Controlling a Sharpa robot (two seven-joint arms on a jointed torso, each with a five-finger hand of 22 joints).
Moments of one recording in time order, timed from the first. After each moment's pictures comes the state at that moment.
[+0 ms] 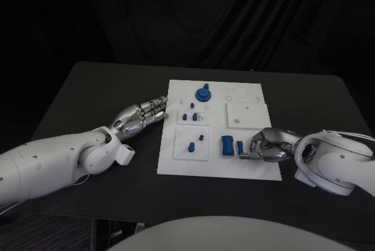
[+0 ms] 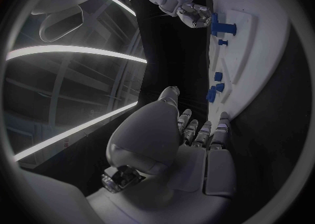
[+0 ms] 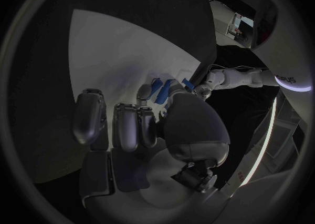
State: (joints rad) left arm 1.10 -0.90 -0.21 1.41 -0.25 0.07 0.64; left_hand 1.56 0.20 -0.15 0.21 0.56 0.28 0.09 0.04 0.04 0.04 0.09 0.01 0.01 0.02 0.18 0.00 0.01 0.16 0.12 0.27 0.06 0.24; right arm 1.20 -1.15 -0.25 1.89 -1.27 -0.21 -0.36; right_hand 1.03 -0.07 -0.07 0.29 0.13 0.81 0.00 0.83 1.09 1.47 -0.06 1.57 1.31 1.47 -0.11 1.48 1.31 0.07 1.45 0.00 1.24 1.31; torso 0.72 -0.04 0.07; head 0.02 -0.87
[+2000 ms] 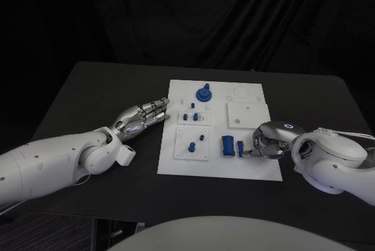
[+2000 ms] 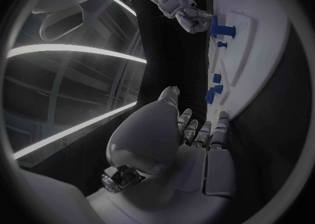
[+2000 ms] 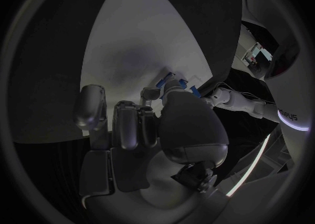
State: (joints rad) left arm 1.09 -0.90 -0.21 1.41 -0.25 0.08 0.64; left_hand 1.56 0.20 -0.15 0.21 0.56 0.29 0.10 0.05 0.04 0.04 0.09 0.01 0.01 0.02 0.18 0.00 0.01 0.16 0.12 0.27 0.06 0.24; right arm 1.20 -1.12 -0.25 1.88 -1.58 -0.24 -0.44; right_hand 1.15 -0.06 -0.10 0.28 0.17 1.03 -0.01 0.93 1.24 1.47 -0.06 1.57 1.31 1.47 -0.11 1.44 1.30 0.07 1.40 0.01 1.14 1.31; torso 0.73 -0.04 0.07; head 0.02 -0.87
